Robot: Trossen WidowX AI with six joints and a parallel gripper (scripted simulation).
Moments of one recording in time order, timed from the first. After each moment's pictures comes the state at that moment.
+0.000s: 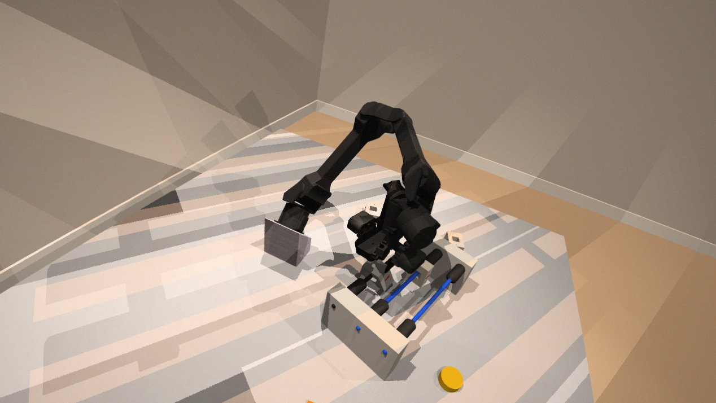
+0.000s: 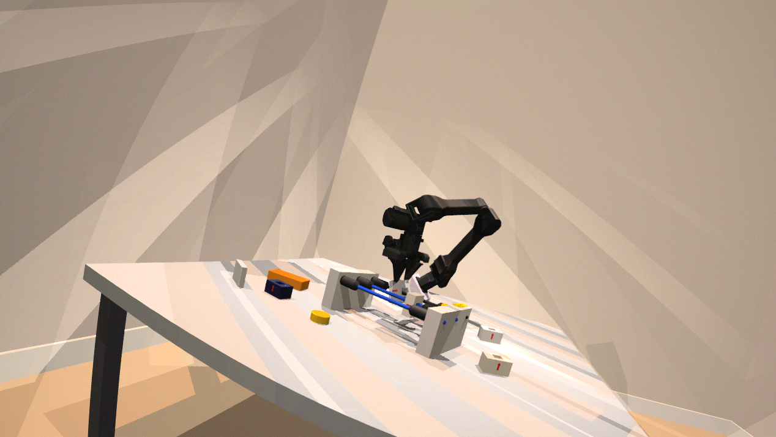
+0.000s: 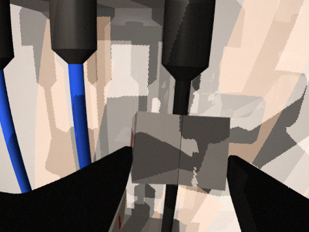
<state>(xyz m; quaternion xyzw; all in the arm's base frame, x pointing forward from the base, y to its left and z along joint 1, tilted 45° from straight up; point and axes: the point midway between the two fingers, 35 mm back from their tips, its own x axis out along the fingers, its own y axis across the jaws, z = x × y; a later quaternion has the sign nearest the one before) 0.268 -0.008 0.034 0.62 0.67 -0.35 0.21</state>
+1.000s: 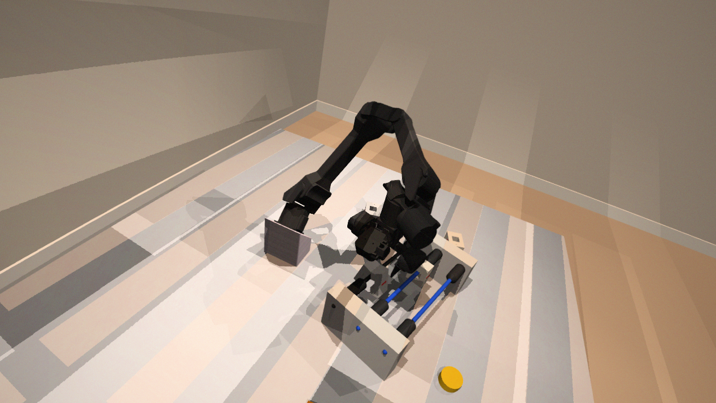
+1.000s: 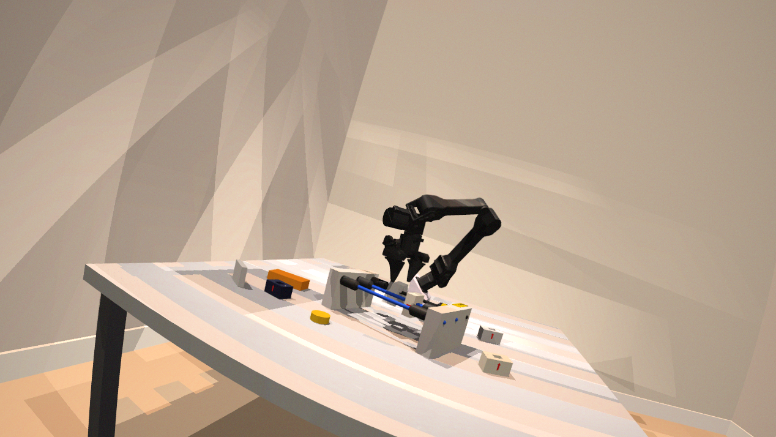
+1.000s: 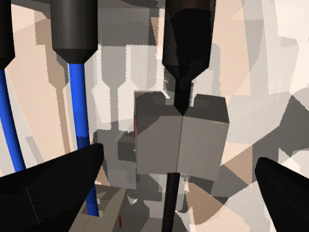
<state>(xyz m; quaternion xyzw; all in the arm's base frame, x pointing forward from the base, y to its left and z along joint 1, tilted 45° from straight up) 0.268 -0.008 0.034 0.62 0.67 -0.35 0.21</state>
